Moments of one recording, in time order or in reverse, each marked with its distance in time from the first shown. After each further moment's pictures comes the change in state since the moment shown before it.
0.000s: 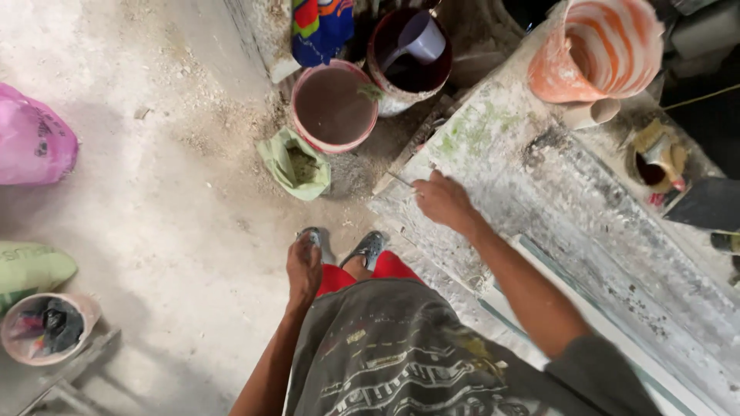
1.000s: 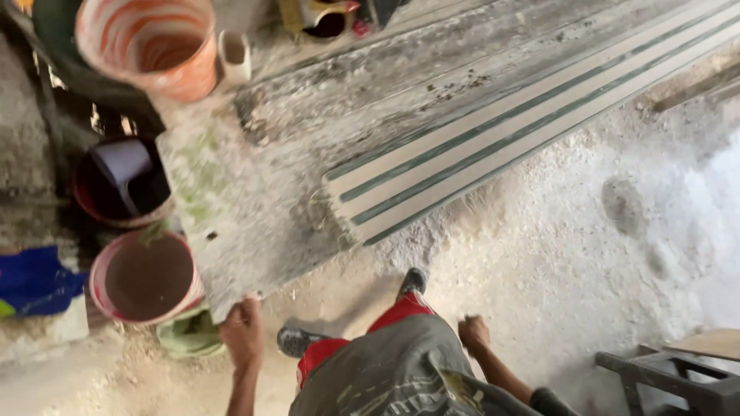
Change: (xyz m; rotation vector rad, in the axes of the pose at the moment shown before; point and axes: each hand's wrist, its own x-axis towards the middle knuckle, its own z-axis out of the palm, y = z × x) left_hand 0.031 0.113 0.100 0.304 -0.724 0.614; right_hand -0.420 -0.216 0.358 1.521 0.010 1.948
